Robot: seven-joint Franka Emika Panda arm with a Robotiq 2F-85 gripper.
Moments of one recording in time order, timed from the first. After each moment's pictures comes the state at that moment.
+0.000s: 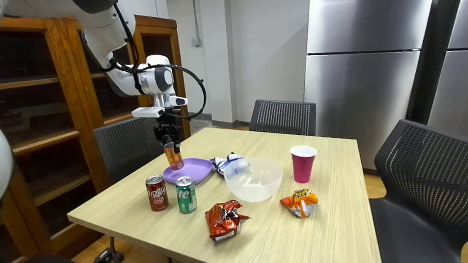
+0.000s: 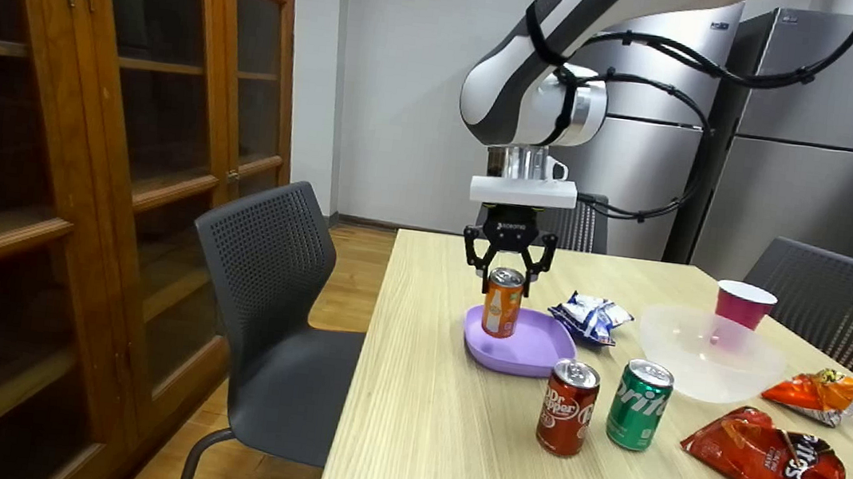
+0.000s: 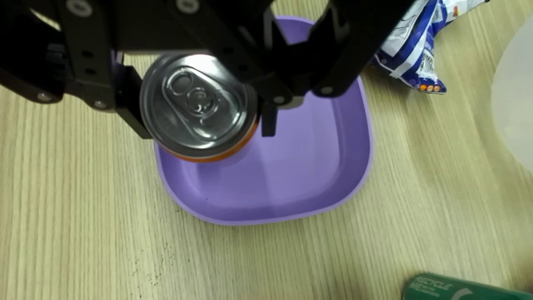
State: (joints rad) arm 0.32 0.73 0.01 -1.56 -0.06 2.15 0.49
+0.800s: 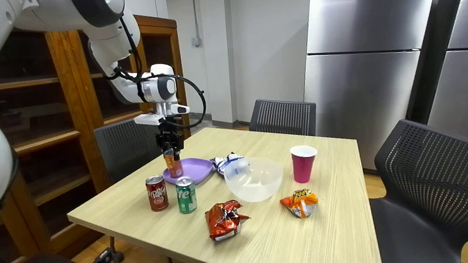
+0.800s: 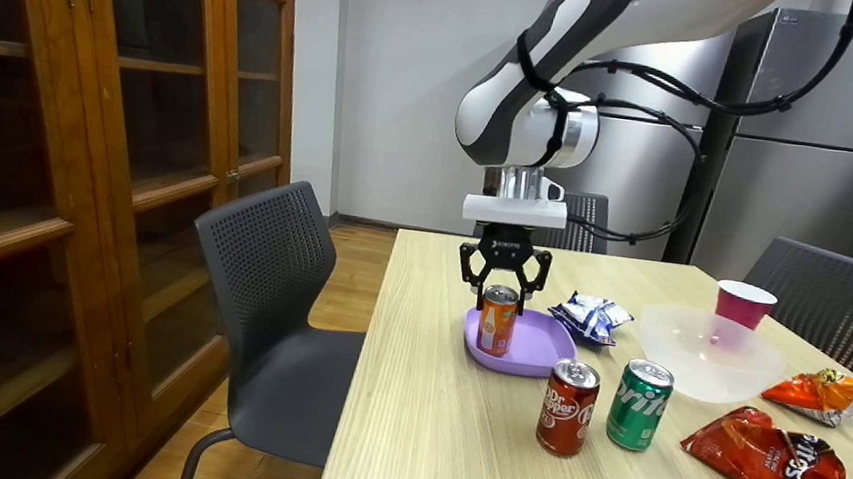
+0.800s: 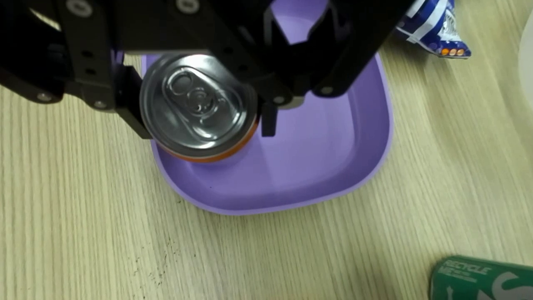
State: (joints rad) arm 0.32 0.80 0.00 -1.52 -0.02 2.15 0.51
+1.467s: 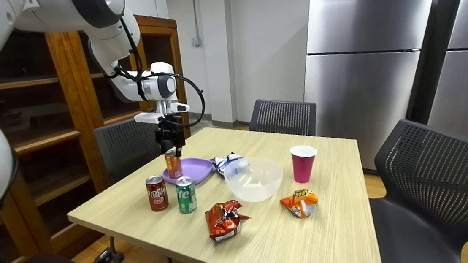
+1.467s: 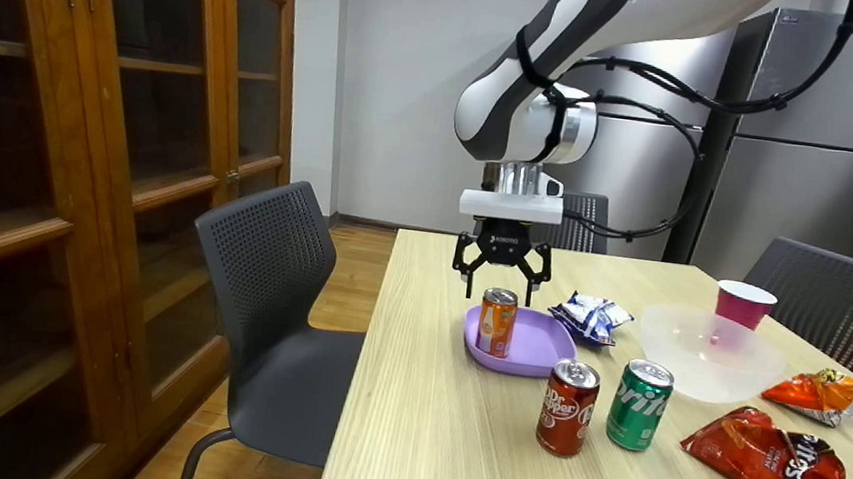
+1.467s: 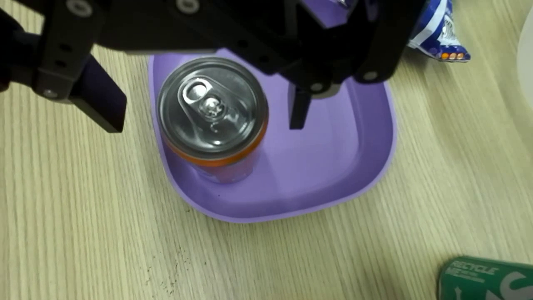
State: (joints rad) arm 0.32 0.80 0.00 -1.50 -0.02 2.14 0.53
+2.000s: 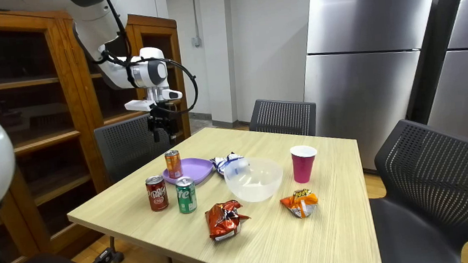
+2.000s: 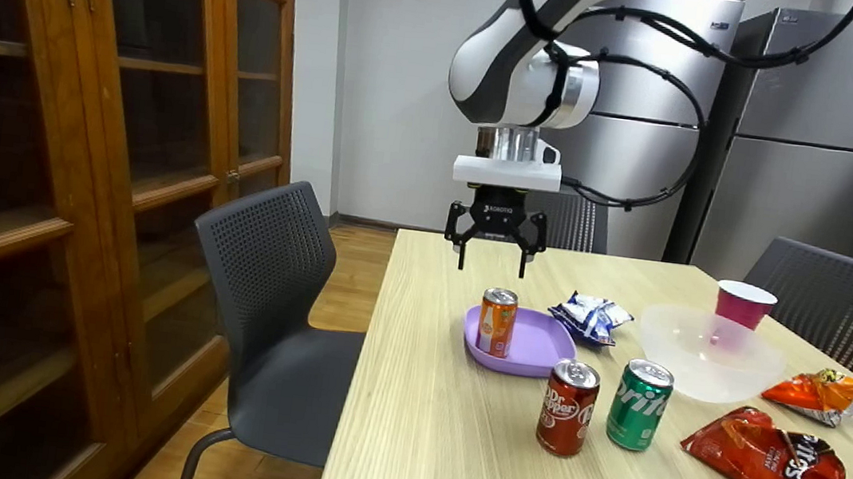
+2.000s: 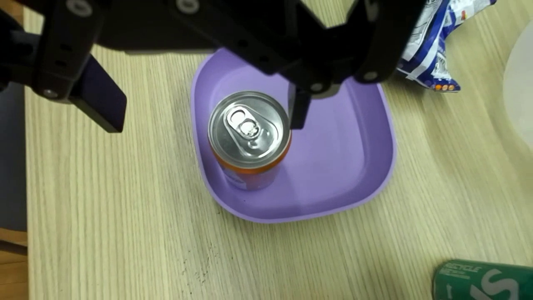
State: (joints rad) arm 0.35 0.69 0.00 -1.56 -0.03 2.15 0.54
